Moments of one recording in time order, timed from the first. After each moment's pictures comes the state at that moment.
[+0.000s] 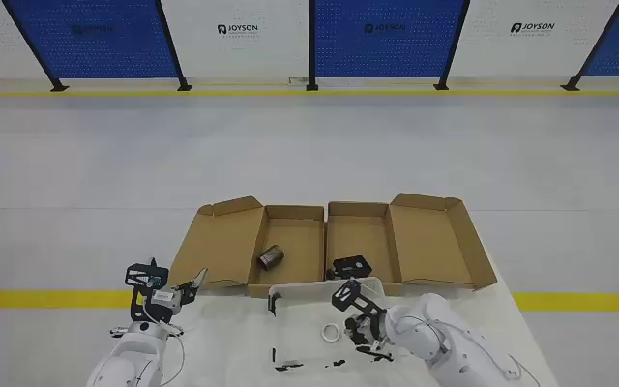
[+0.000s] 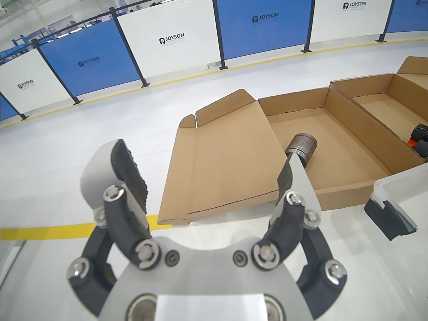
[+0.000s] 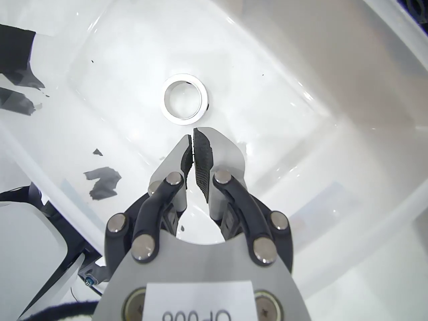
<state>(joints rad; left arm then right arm) 1.73 -1.15 -1.60 -1.80 1.33 0.00 0.00 -1.17 -1.09 0.91 -1.66 -0.84 -0.18 1.12</state>
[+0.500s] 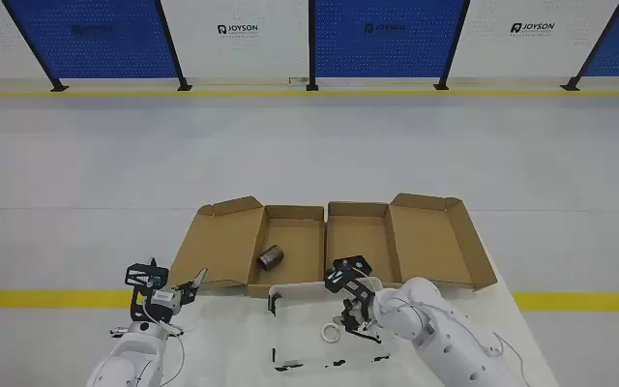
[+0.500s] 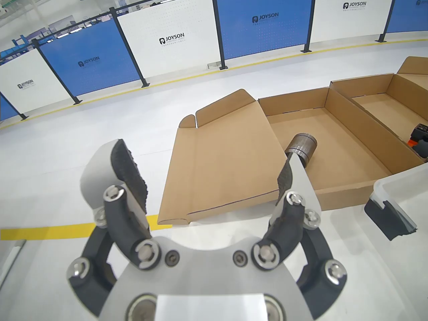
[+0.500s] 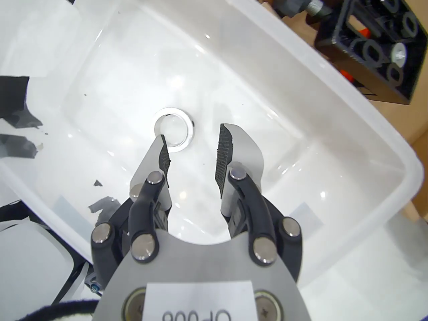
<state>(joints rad) 1.73 -1.15 -1.60 -1.80 1.33 0.00 0.00 -1.02 -1.14 0.83 -1.56 -0.83 -0.06 1.13</state>
